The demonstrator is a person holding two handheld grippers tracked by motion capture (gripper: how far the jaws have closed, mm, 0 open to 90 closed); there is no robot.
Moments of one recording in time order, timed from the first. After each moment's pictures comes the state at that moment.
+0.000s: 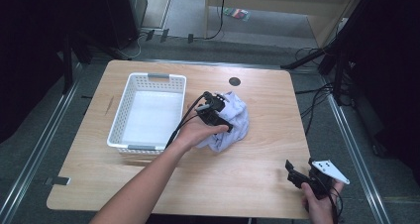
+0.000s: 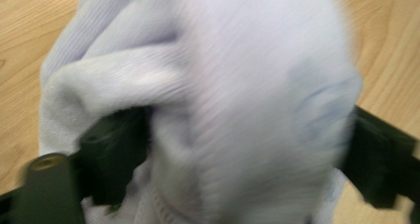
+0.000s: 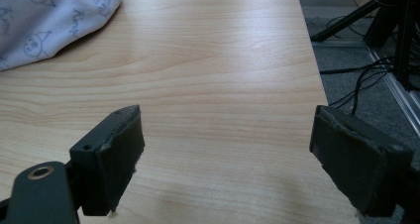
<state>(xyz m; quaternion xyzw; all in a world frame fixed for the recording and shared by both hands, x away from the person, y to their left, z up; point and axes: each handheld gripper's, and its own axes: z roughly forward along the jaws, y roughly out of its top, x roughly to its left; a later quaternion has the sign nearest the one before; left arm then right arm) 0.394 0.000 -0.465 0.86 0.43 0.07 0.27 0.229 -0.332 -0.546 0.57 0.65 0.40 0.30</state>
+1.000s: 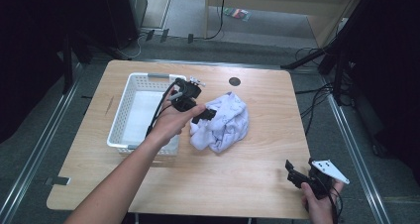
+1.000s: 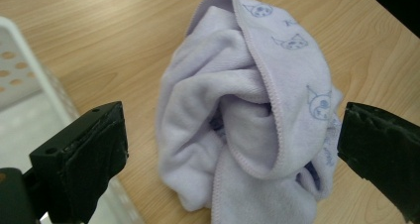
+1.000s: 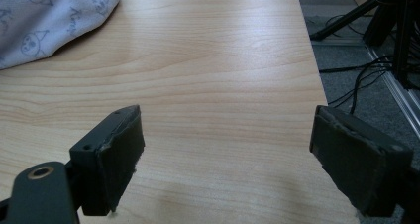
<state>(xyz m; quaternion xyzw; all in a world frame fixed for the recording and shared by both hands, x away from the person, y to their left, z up) 0.383 0.073 -0.412 0.82 0.45 0.10 0.34 0.230 -0.332 -0.546 0.58 0.65 0.40 0.30</state>
